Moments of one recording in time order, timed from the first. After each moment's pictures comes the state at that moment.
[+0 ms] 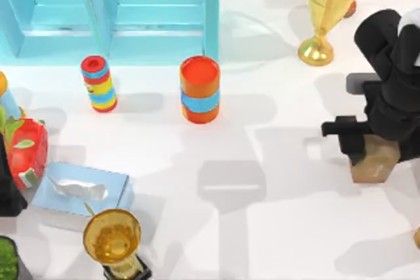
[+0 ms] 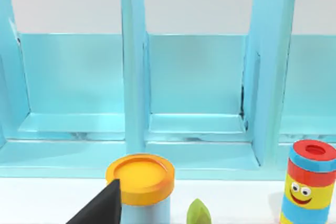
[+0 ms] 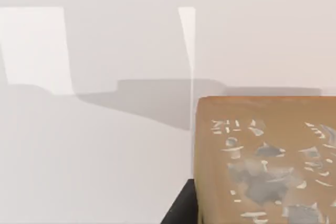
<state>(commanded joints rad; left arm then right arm) 0.00 0.00 0.00 0.00 0.00 0.00 0.29 1.94 1.25 -0.88 0.00 0.30</state>
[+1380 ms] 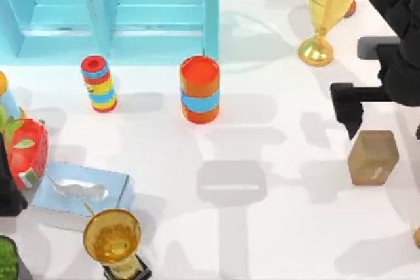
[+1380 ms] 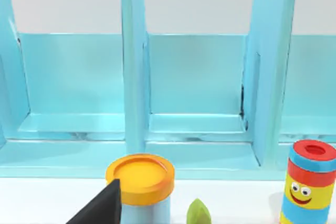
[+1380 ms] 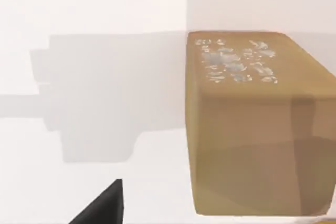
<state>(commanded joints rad) 0.00 0.00 0.00 0.00 0.00 0.00 0.29 1.86 1.45 -1.16 0.00 0.30</state>
